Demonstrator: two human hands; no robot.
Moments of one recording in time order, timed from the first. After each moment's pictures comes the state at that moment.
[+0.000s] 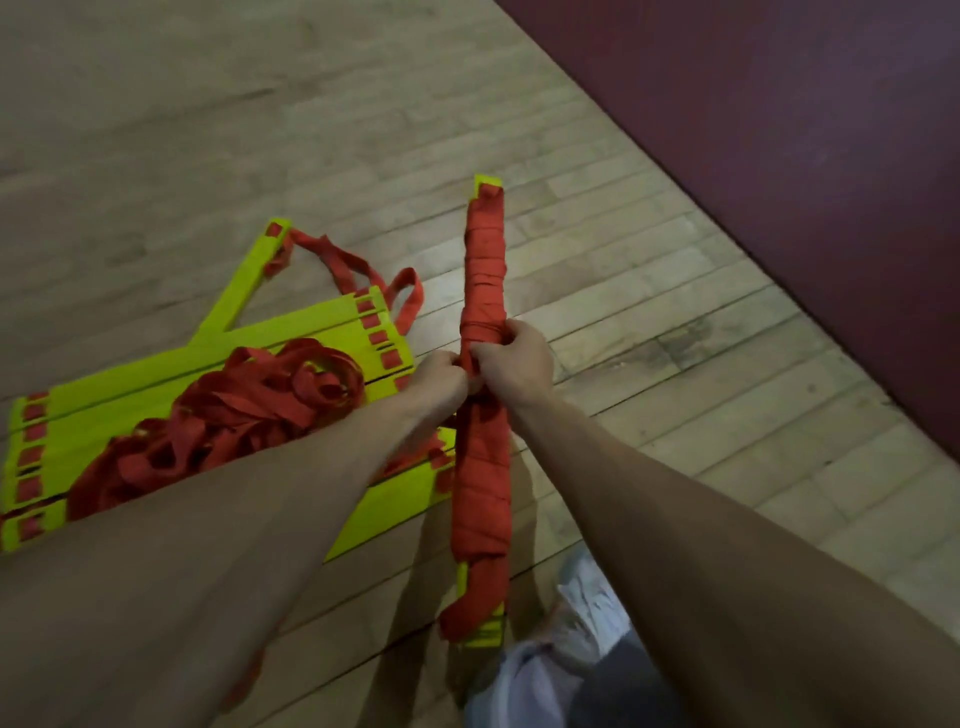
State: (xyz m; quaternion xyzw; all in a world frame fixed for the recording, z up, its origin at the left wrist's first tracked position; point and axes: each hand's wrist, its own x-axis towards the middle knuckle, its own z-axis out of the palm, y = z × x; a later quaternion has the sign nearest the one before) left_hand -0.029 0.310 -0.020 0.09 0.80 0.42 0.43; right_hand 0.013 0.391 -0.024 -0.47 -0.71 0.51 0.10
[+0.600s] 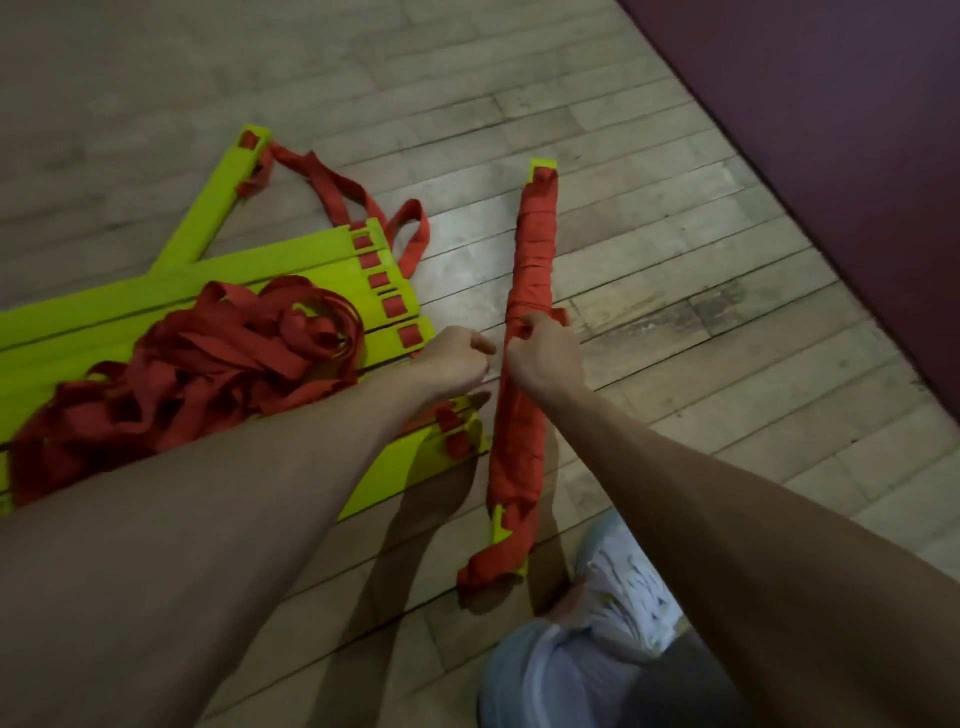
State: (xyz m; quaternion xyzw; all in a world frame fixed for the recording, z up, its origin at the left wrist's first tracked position) left_hand -0.054 0.305 -0.087 0.17 0.82 0.33 0.44; right_hand 0.022 0.391 -0.072 -0.44 -0.81 0.38 -0.02
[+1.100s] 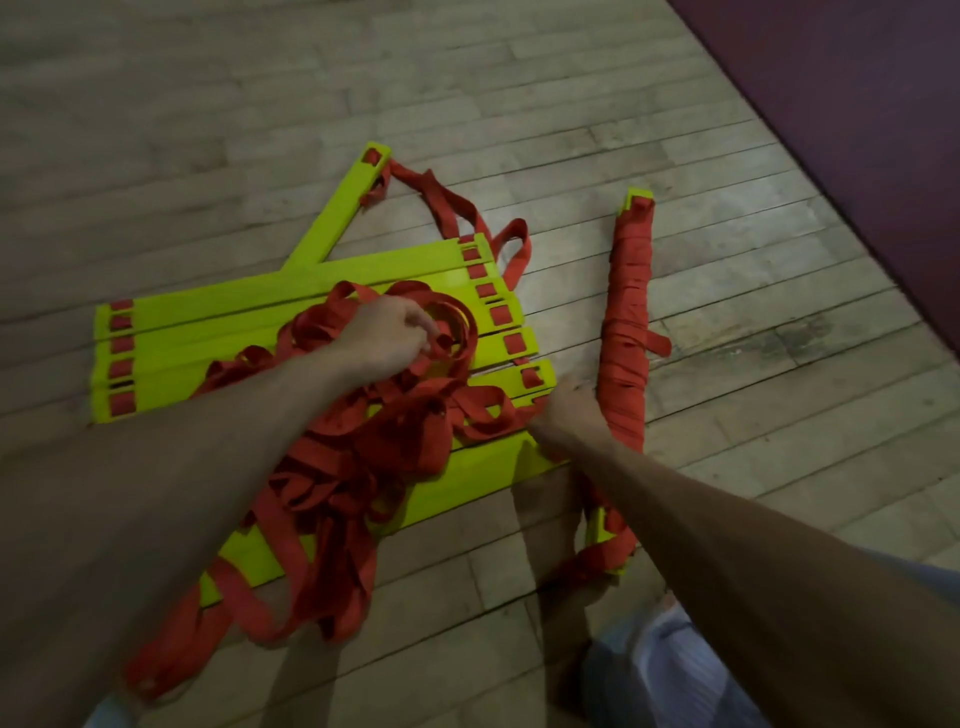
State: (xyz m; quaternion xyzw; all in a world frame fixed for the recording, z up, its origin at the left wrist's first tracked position) left_hand -0.152 0.153 -0.048 0.20 0.88 0.31 0.30; right_hand 0.004 0.303 -0.097 -0.38 -0.84 0.33 -0.20
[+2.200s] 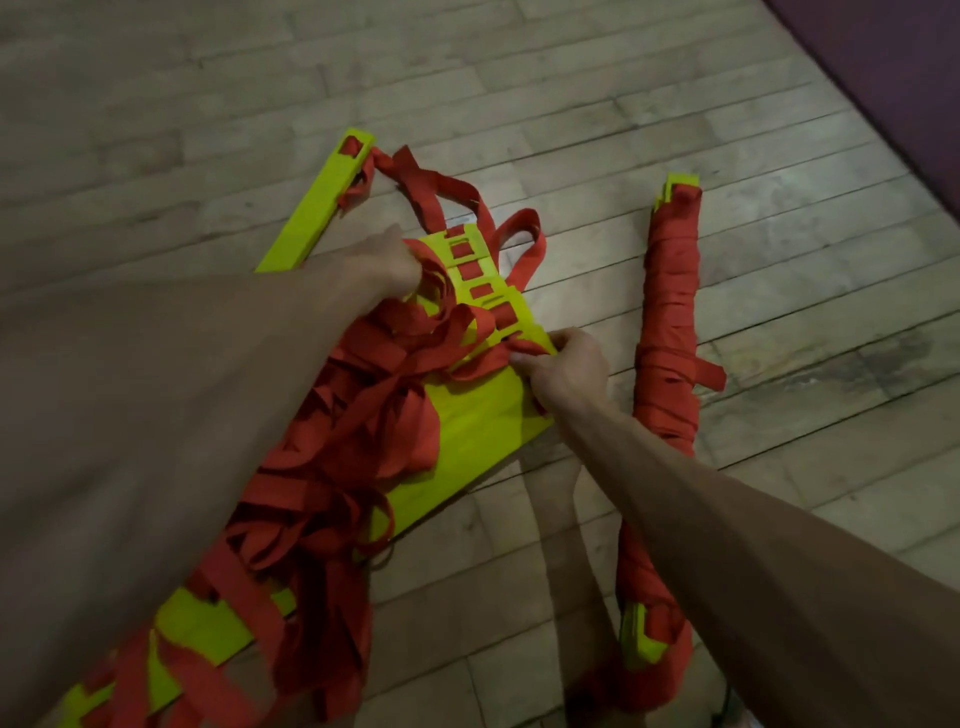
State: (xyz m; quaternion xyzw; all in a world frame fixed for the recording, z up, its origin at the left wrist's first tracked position) left_hand -0.266 0.245 -0.106 0.19 0.95 0.08 0.22; right_hand -0.083 0.343 -0.129 -0.50 -0.72 0.48 0.00
